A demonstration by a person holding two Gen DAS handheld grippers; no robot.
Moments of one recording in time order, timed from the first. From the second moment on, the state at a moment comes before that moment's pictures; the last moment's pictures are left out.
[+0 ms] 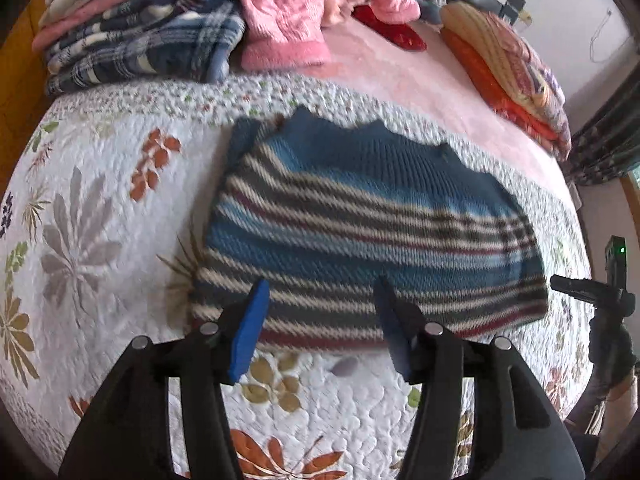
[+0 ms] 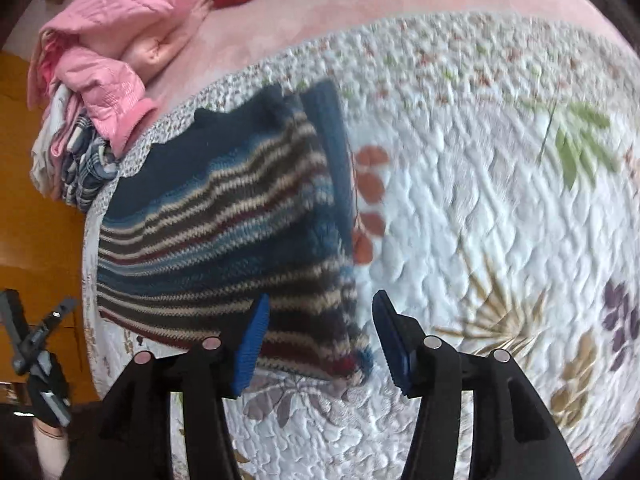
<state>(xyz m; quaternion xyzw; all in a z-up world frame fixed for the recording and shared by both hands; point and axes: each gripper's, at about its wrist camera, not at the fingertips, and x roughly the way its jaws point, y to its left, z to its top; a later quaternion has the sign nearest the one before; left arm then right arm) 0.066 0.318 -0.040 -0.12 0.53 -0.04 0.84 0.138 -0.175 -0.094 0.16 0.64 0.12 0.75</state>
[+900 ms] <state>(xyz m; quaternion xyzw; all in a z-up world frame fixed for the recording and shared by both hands) 0.097 0.315 -0.094 -0.12 0.53 -0.03 0.84 0.150 -0.178 -0.106 0.17 0.64 0.13 0.74</state>
